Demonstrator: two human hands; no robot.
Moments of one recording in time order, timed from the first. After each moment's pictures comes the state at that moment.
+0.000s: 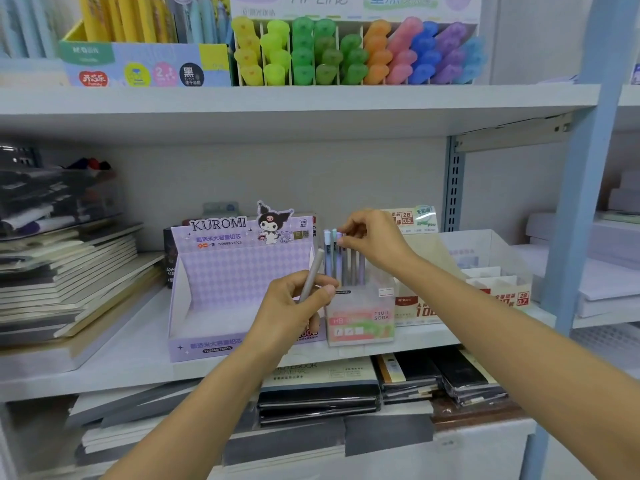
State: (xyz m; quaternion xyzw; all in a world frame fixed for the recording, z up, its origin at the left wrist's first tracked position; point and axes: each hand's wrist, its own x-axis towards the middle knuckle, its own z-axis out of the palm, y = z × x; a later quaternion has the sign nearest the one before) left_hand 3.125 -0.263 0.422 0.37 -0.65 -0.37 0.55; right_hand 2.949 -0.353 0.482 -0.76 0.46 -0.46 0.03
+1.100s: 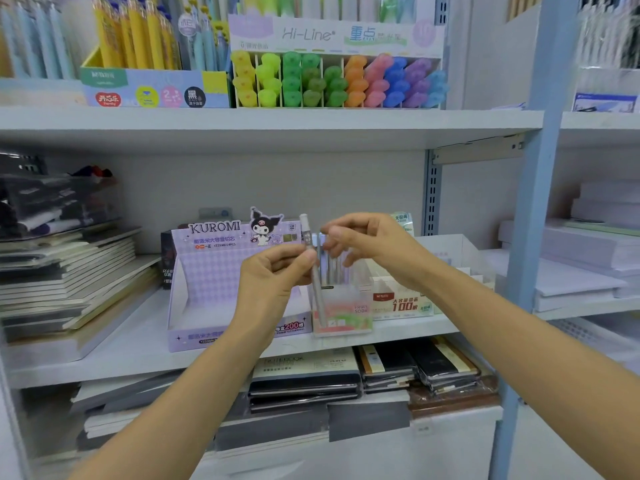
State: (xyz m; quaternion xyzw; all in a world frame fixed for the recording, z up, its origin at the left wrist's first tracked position) left_hand 3.115 -0.234 0.452 0.28 -0.59 -0.36 0.66; right_hand 2.929 -0.258 0.499 -0.77 0.28 -0.47 0.32
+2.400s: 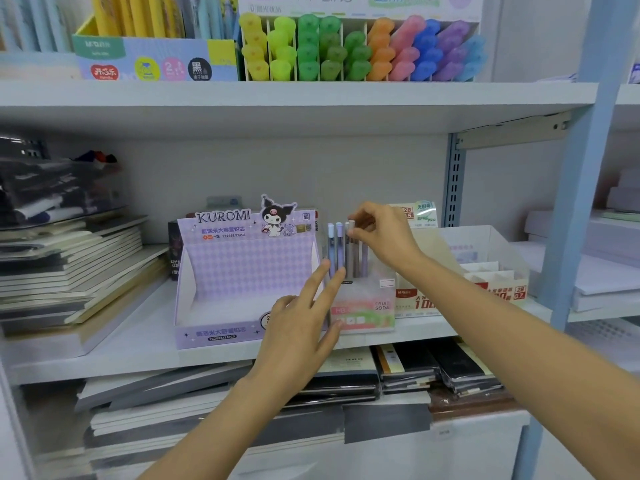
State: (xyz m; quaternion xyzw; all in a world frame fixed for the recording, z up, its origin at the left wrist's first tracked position) left_hand 3.123 -0.257 0.376 0.45 -0.81 0.13 0.34; right_hand 2.941 -0.350 0.476 -0.74 0.45 -0.49 0.00
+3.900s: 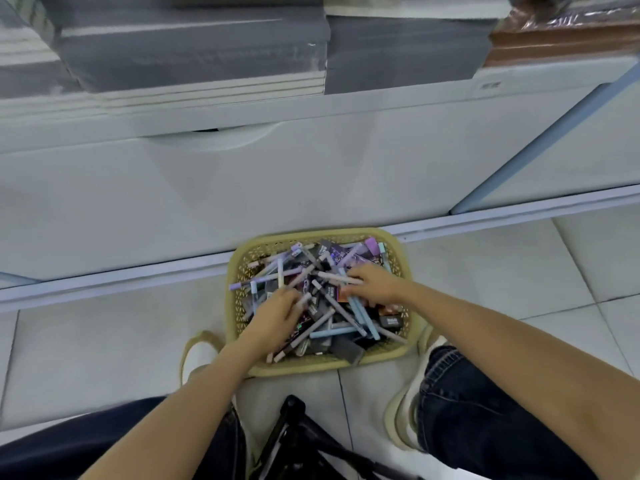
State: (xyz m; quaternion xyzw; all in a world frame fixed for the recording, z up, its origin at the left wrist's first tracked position) left_hand 3.143 -0.136 -0.062 0.57 -0.71 -0.41 0.03; right_hand 2.916 -0.186 -0.049 -0.65 0.56 0.07 0.50
